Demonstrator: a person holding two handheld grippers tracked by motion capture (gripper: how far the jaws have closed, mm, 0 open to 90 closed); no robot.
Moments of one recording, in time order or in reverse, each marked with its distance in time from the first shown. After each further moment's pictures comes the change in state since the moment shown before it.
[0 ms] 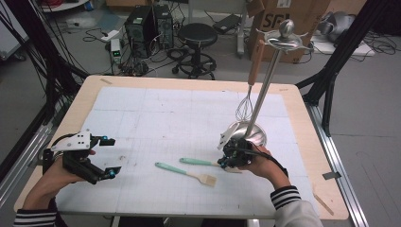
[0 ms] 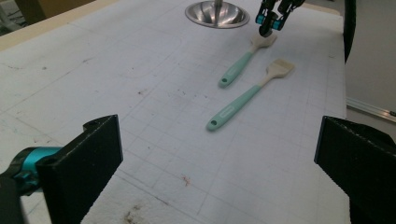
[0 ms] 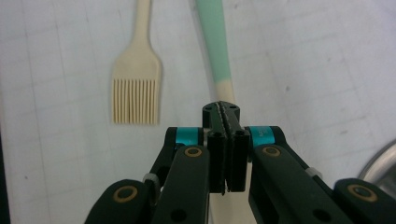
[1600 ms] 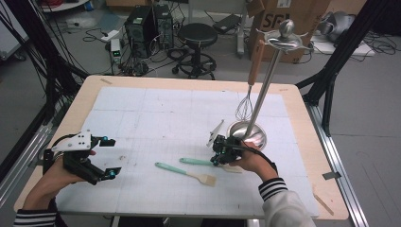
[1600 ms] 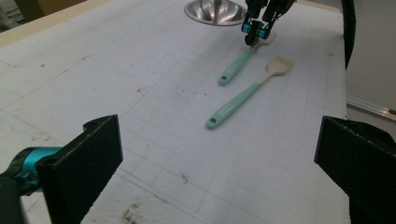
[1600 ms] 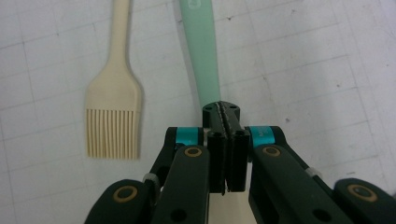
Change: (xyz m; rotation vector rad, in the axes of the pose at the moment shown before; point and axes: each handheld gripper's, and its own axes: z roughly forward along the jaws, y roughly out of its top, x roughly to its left) left arm 0.000 -0.001 0.001 0.007 -0.002 -0.001; right arm -0.011 0.022 0.025 0.072 0.014 -0.007
